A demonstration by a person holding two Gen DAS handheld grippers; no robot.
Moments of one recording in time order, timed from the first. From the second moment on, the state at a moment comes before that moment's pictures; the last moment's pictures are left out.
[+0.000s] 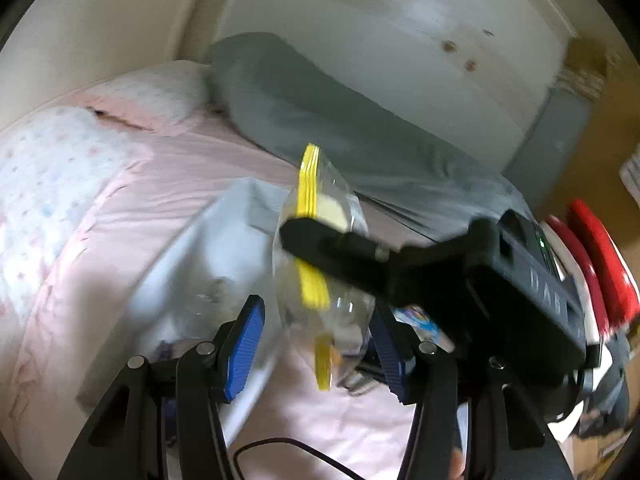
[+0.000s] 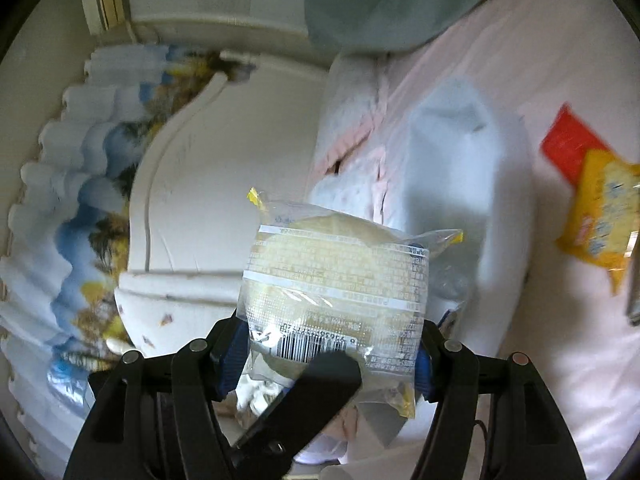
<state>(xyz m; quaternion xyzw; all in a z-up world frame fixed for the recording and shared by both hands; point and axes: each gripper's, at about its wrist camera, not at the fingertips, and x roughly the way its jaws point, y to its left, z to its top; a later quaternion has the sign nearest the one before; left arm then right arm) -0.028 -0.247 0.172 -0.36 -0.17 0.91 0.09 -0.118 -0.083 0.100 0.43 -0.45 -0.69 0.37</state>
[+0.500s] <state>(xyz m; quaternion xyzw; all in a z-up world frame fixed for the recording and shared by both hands) -0.042 -0.301 0.143 -0.40 -0.27 0.87 0.08 -0.123 -0.116 0.081 0.51 -0.42 -0.65 0.38</state>
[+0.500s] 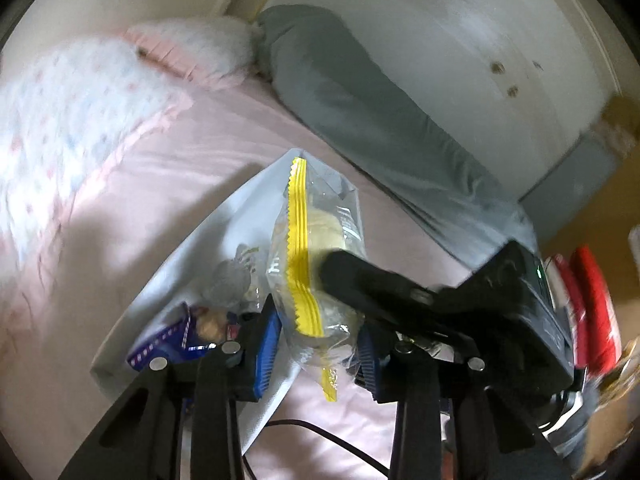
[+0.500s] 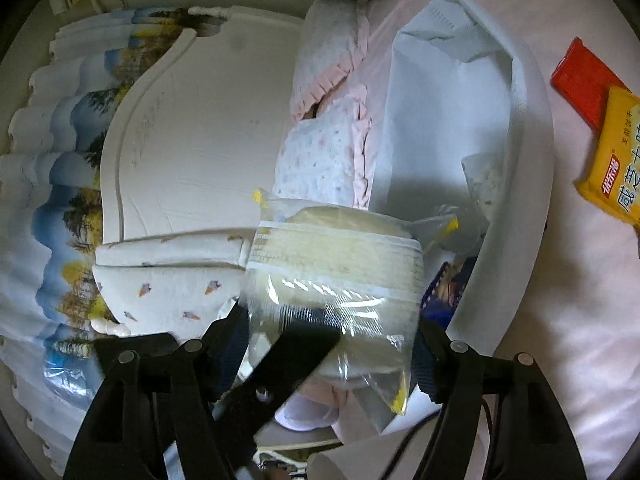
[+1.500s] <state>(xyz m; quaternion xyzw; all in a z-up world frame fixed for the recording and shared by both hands) -0.037 -0.209 0.147 -0.42 -0.14 0.89 0.07 -0.071 -0.012 0.123 0.44 -0.18 -0.86 0.16</state>
